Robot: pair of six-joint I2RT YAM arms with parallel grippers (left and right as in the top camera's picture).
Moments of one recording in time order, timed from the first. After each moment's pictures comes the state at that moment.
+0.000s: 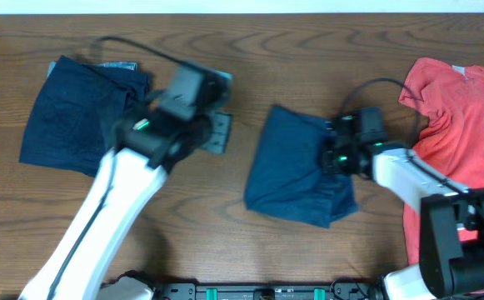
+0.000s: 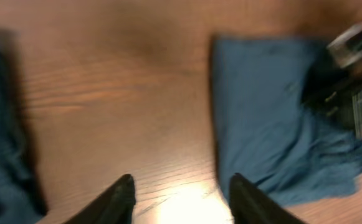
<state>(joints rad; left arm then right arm) -0.45 1.37 1.44 -1.06 0.02 -0.17 0.21 1.68 0.79 -0.31 -0.31 0.19</state>
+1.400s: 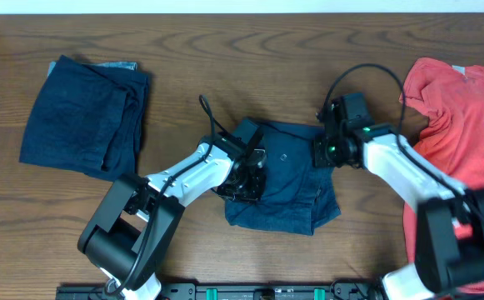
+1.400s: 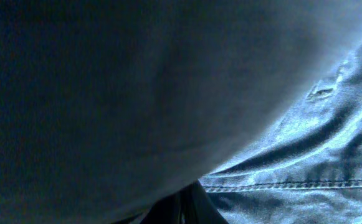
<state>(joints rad) -0.61 1.83 1.03 -0.71 0.40 -0.37 0.25 1.74 0.96 -0.54 -0.21 0.25</state>
